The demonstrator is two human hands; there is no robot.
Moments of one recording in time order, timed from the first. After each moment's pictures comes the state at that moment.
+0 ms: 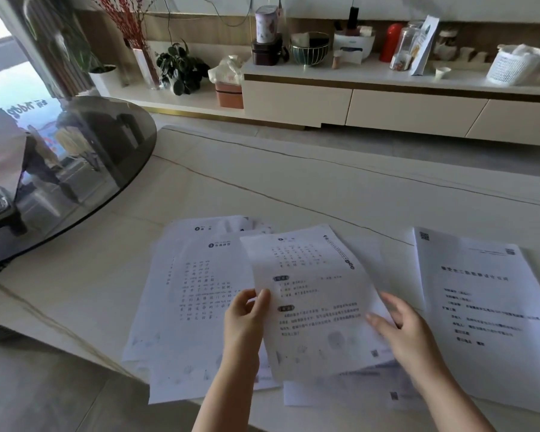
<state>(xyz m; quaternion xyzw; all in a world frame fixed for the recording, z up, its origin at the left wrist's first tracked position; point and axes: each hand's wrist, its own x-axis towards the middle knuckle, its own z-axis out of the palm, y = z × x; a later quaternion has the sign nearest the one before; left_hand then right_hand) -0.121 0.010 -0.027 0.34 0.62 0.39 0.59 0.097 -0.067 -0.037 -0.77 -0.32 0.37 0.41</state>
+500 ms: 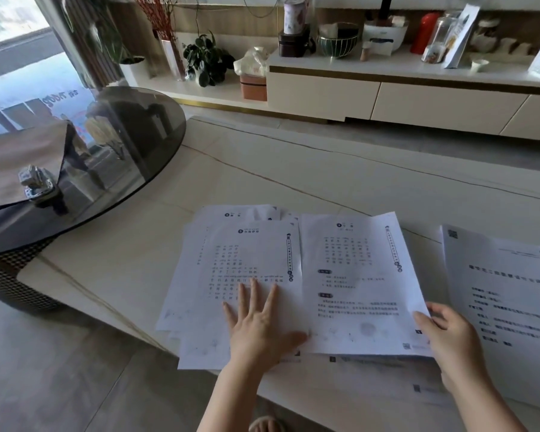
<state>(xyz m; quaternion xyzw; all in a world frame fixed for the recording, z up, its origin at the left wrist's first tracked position) -0.158 -0.002 -0.058 0.73 0.63 -0.07 0.23 0.108 -0.078 -0.052 -0.80 -0.25 0.31 0.46</state>
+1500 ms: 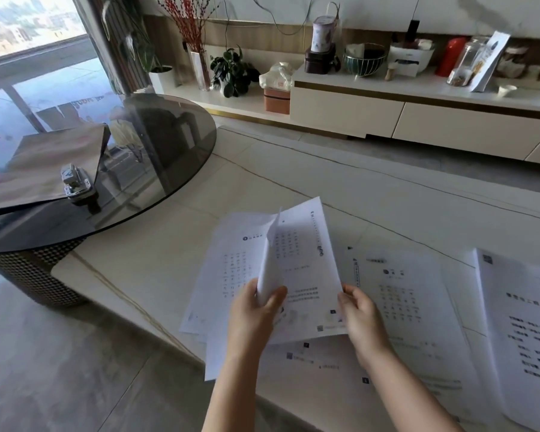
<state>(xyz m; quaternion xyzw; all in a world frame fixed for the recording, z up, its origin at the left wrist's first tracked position) -0.203 0.022 -0.006 0.50 0.67 0.33 0.44 -0.033 0.006 -0.043 -0.69 -0.34 0.44 0.46</state>
